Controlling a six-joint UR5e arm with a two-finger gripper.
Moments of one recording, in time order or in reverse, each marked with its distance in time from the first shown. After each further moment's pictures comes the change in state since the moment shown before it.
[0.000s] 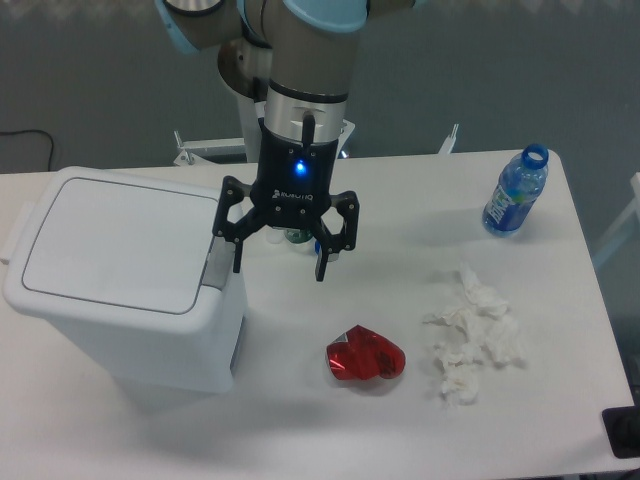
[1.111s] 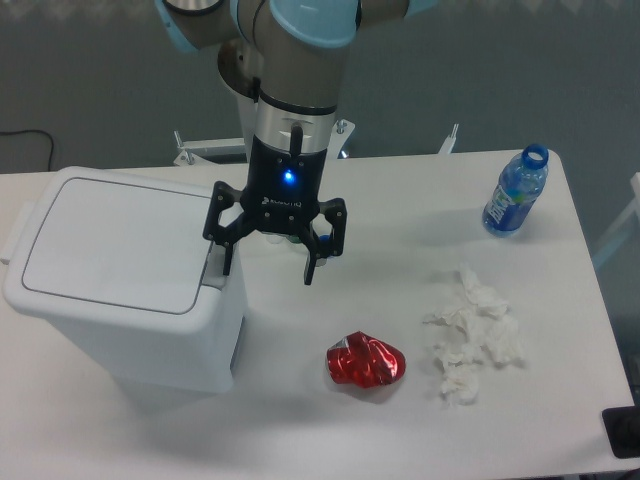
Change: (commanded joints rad) arm -0.015 -0.003 -0.026 0.002 0.002 0.003
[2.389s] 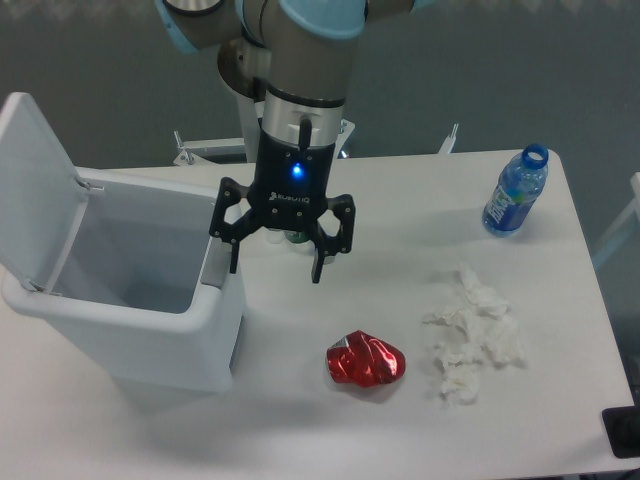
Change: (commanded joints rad) arm 0.052 0.002 0.060 0.003 -0.012 0.020
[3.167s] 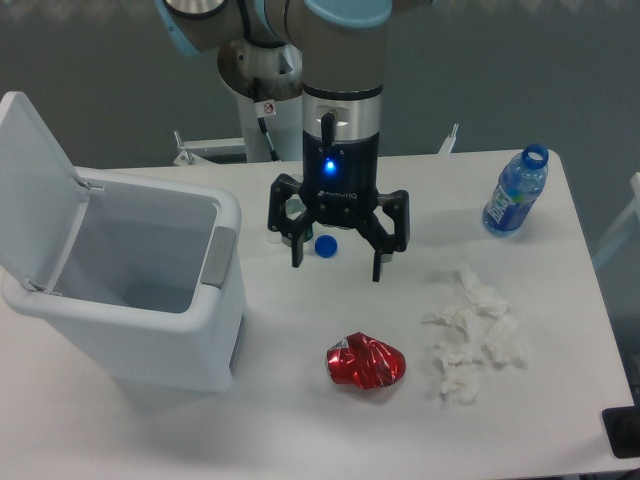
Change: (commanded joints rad) arm 0.009 -0.031 -0.006 0.003 0.262 0.543
